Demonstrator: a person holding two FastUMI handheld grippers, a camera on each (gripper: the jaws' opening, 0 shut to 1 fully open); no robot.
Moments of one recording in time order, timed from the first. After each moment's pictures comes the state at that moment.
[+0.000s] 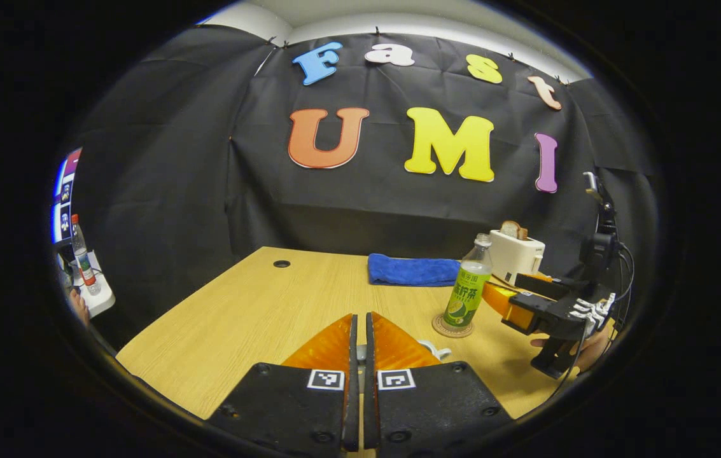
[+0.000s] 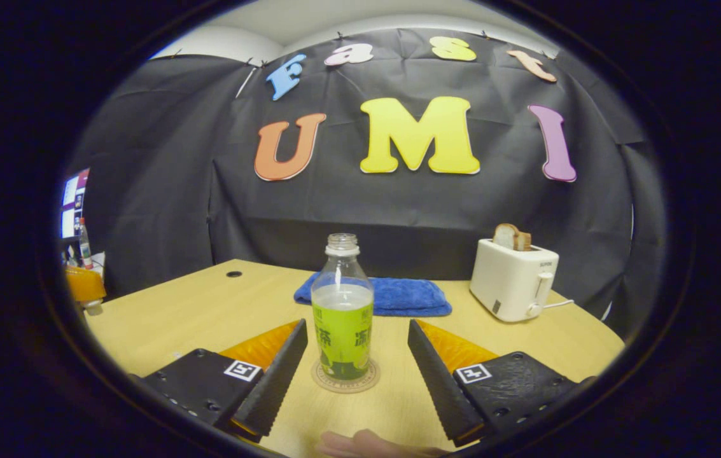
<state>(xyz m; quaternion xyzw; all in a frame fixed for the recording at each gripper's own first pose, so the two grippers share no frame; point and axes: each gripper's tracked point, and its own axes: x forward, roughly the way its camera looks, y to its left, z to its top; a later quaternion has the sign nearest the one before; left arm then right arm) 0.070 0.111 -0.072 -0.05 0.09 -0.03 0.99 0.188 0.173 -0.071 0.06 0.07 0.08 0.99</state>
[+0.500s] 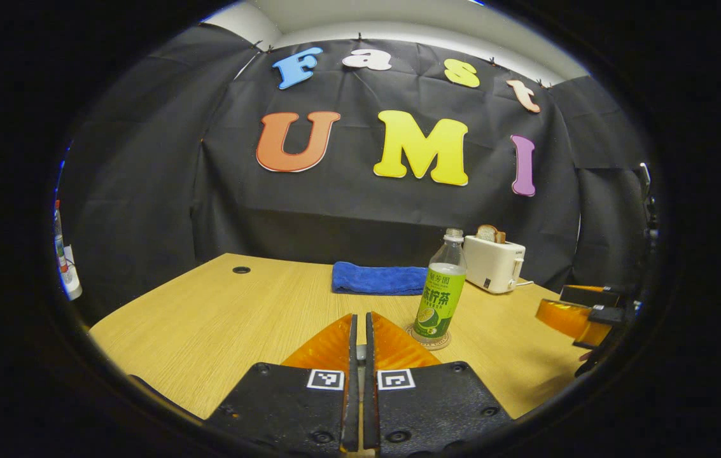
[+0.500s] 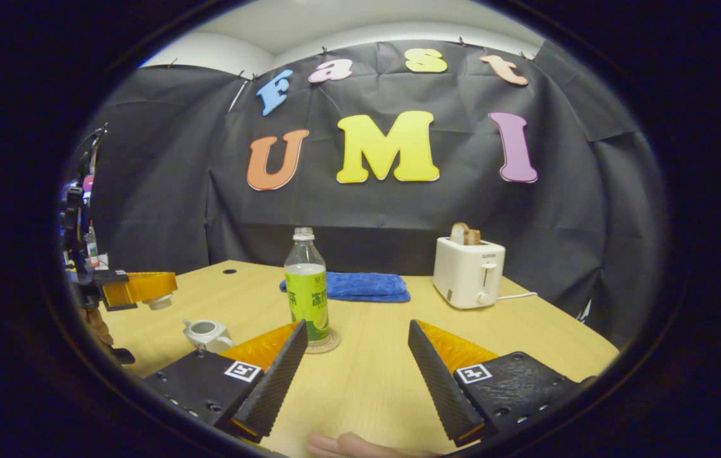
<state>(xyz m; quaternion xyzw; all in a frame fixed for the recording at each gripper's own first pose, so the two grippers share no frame) 0.113 0.053 -0.104 -0.05 0.05 -0.08 0.99 0.101 0.097 -0.086 0.07 0.04 0.05 1.00</state>
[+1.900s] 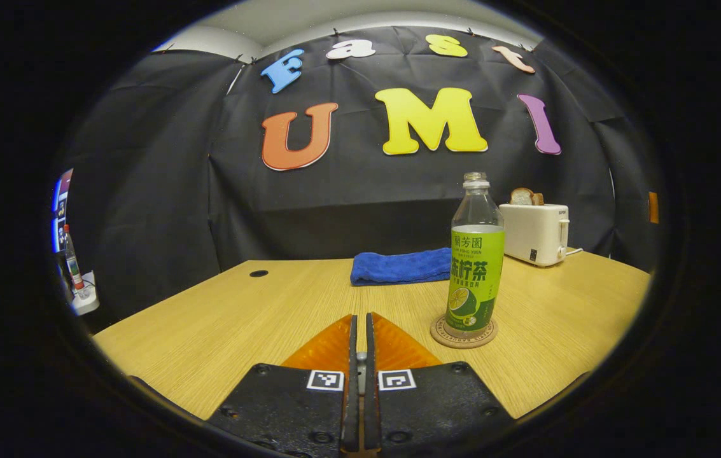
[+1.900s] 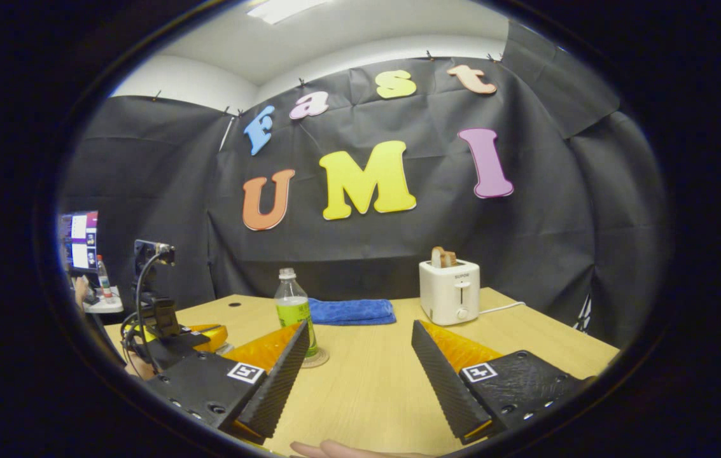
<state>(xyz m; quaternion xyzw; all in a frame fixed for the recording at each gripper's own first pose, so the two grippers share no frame) 0.163 0.039 -0.149 0.02 0.06 0.01 1.00 0.073 0.057 -0.064 0.13 -0.01 0.07 0.99</state>
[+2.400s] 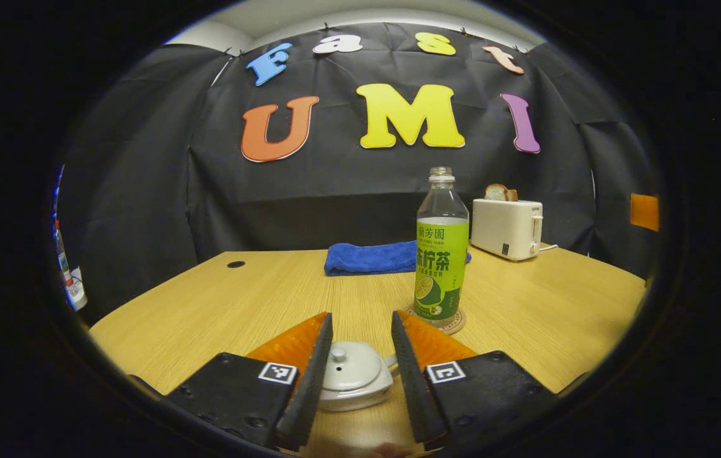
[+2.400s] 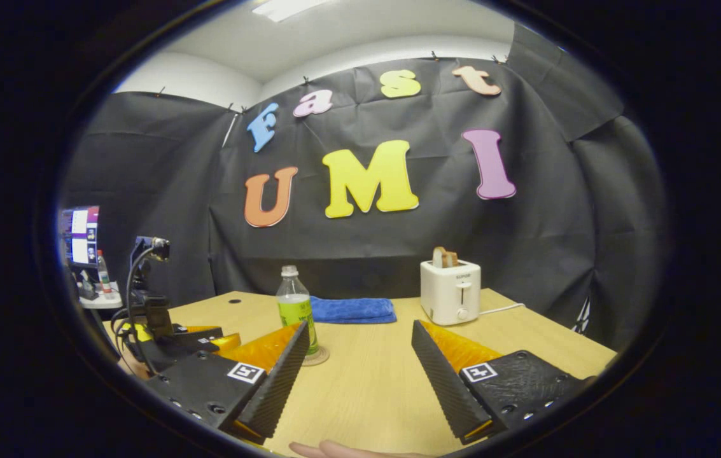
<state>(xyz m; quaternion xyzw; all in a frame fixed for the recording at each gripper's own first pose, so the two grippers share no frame) 0.146 0.008 -0.152 0.03 0.08 -0.05 1.00 0.068 0.061 -0.062 0.12 -0.01 0.07 0.99</state>
